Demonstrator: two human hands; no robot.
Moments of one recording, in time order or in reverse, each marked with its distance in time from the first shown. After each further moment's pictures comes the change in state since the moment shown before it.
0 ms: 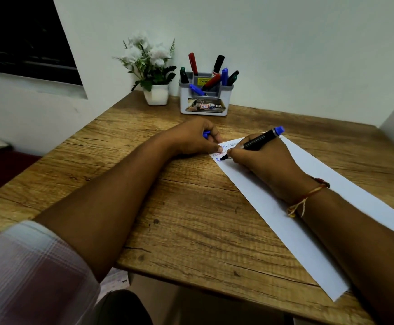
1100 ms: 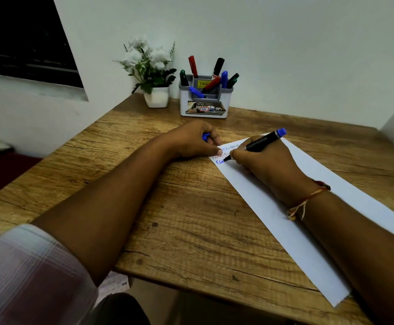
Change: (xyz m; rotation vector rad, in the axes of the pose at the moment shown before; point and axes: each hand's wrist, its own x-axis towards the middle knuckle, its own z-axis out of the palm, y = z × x) left_hand 0.003 -0.002 0.001 -0.029 -0.003 -0.009; right_hand 0.001 0.001 -0.002 -0.037 0.060 0.015
